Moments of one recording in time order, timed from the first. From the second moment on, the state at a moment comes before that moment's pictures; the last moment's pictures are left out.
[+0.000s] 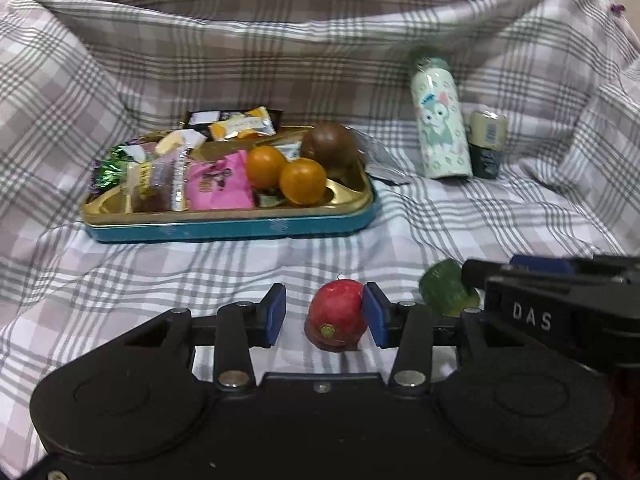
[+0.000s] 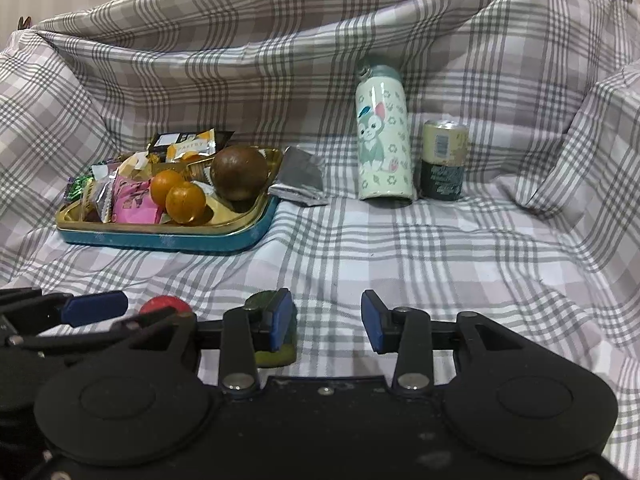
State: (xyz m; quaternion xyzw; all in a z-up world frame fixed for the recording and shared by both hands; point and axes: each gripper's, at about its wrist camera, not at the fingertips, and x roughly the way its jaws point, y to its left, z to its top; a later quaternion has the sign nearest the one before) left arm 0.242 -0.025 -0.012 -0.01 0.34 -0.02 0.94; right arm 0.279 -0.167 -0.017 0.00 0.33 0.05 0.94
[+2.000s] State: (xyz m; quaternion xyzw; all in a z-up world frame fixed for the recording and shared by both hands) left arm 0.251 -0.011 -0.024 -0.04 0.35 -0.03 0.94; right arm 0.275 -0.146 -0.032 -0.06 0.37 0.07 0.93
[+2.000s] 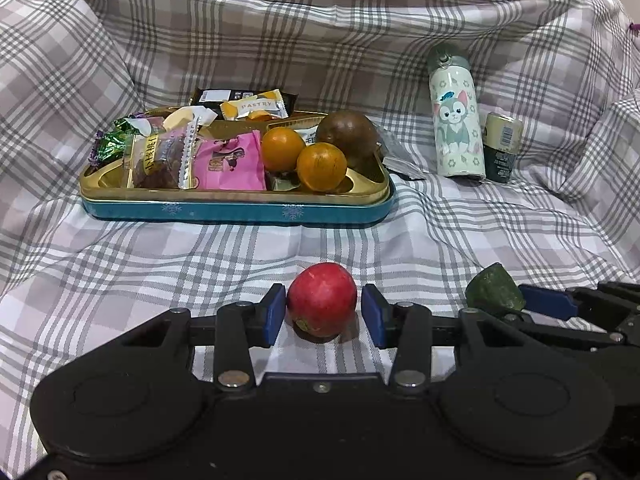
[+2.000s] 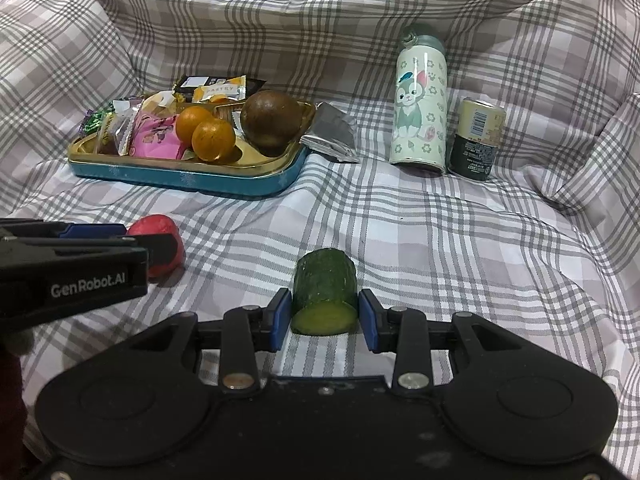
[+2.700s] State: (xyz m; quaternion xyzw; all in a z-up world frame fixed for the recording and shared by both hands) left arm 0.258 -0.011 -0.031 -0.05 0.36 -0.02 0.93; right arm 0.285 -0.141 -0.038 -0.04 0.36 0.05 0.93
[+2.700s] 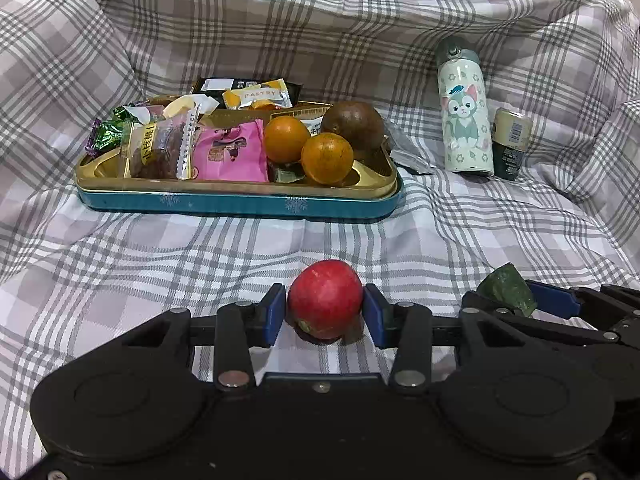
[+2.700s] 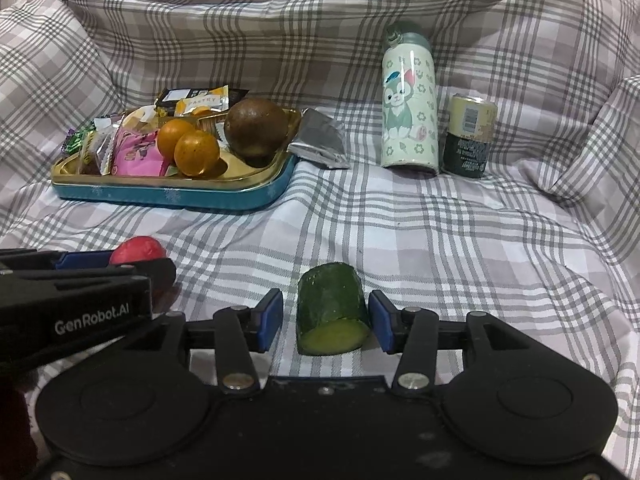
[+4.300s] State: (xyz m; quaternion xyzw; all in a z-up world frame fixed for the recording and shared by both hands) left arm 0.200 0.013 0.017 -0.06 0.33 0.02 0.94; right arm 0.254 -0.155 -0.033 -0.02 0.35 0.05 0.93
